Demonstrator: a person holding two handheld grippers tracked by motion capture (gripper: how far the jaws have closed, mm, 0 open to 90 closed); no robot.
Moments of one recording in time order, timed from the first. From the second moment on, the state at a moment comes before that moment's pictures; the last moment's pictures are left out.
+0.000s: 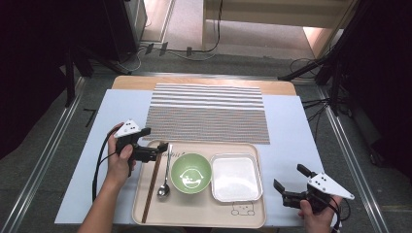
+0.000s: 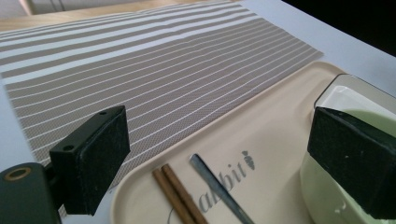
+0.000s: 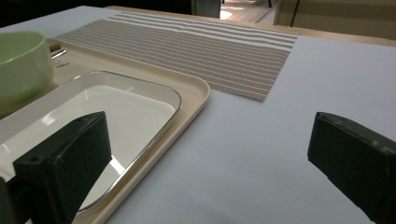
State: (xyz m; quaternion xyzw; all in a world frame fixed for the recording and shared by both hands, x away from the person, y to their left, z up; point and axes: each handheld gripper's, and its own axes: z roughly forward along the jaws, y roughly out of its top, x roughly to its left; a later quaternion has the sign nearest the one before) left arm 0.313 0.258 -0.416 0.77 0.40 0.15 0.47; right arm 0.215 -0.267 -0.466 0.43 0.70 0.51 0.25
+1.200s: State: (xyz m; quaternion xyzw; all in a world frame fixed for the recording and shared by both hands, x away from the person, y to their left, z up) left arm 0.227 0.343 -0.447 0.74 0.43 0.14 0.49; right arm 0.212 -0.287 -0.466 0.43 0.70 0.52 0.24
